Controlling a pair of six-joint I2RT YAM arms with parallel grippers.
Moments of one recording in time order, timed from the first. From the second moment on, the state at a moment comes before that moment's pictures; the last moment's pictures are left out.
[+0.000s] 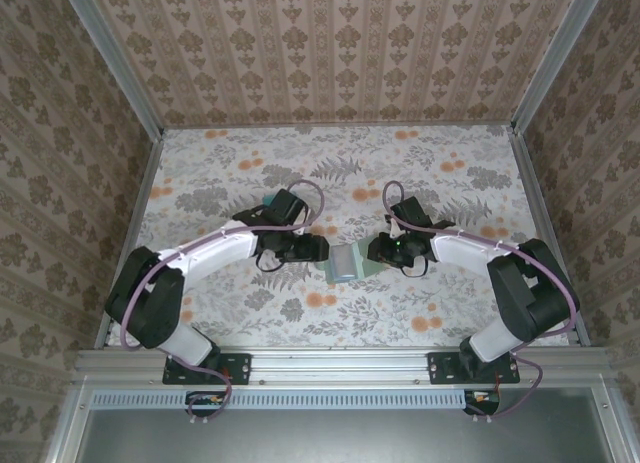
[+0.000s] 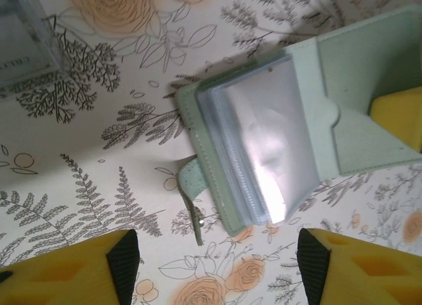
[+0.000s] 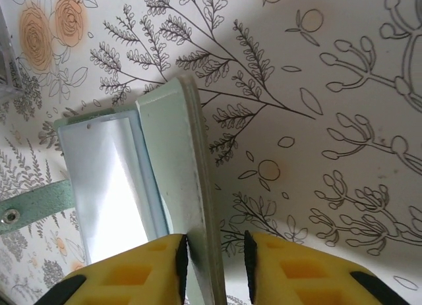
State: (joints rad) left arm -0.70 1.52 0.98 -0.55 0.30 -0.54; right arm 0.42 1.55 0.77 -0.32 -0.33 0.65
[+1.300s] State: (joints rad) left arm -0.78 1.82 1.17 -0.58 0.35 -0.64; right arm 0.47 1.54 0.73 -0.27 -0.29 0.69
